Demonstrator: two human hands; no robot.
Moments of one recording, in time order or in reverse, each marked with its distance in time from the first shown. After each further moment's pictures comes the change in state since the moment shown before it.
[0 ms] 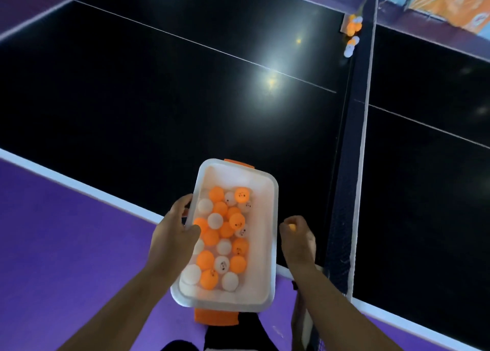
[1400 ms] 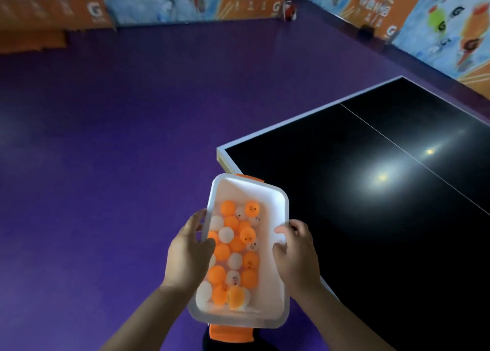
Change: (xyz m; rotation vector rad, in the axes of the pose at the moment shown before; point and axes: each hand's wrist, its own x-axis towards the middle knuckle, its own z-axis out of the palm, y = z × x) left_hand 0.167 -0.331 -0.581 -0.316 0.547 -0.212; right_hand -0.265 -0.429 0.569 -0.432 -0.327 -1.070
